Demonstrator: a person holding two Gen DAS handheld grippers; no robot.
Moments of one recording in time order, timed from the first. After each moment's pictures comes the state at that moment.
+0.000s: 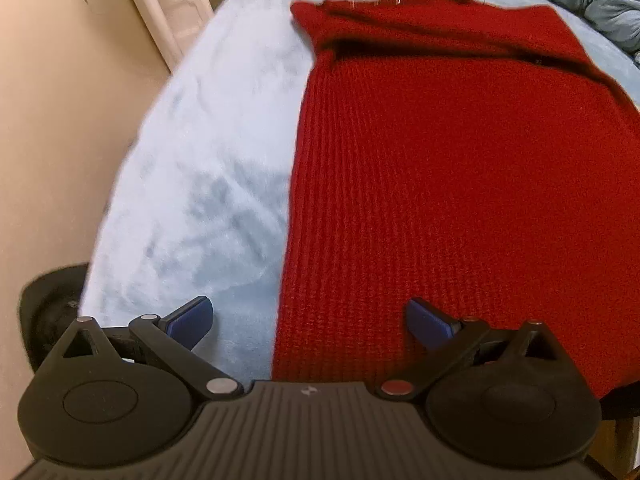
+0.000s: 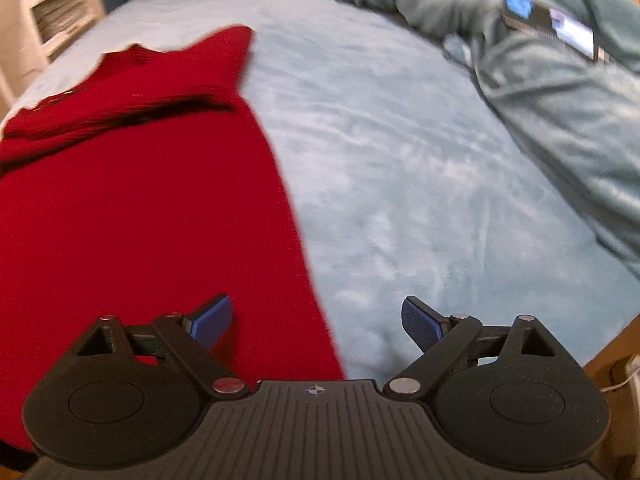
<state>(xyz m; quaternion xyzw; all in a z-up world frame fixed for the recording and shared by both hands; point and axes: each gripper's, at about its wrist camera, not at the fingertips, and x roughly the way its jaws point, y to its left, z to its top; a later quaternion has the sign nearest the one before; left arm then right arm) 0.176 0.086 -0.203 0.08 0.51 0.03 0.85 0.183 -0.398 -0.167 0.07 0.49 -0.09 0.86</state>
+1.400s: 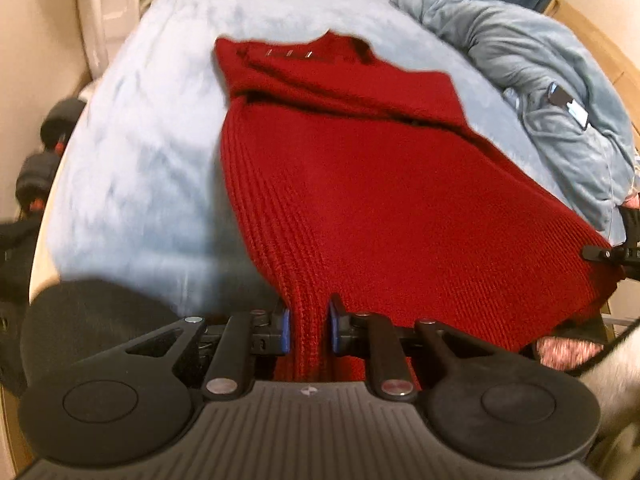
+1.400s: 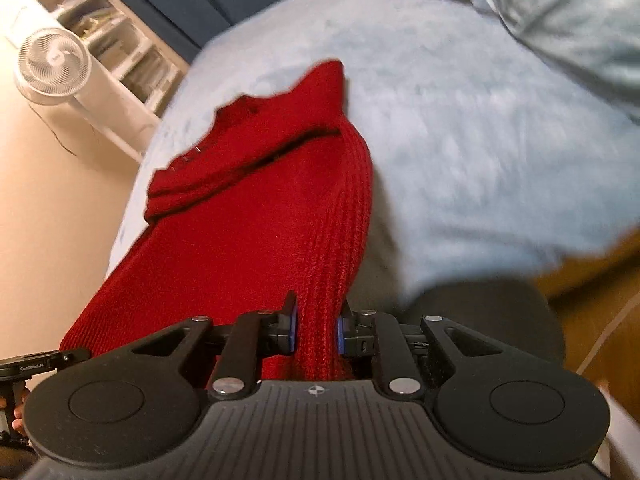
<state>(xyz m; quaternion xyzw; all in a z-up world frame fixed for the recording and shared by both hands) 0.064 0.117 -0.105 -0.05 0.53 -0.14 0.84 0.037 -0.398 -0.090 0.26 0.47 0.06 0.84</state>
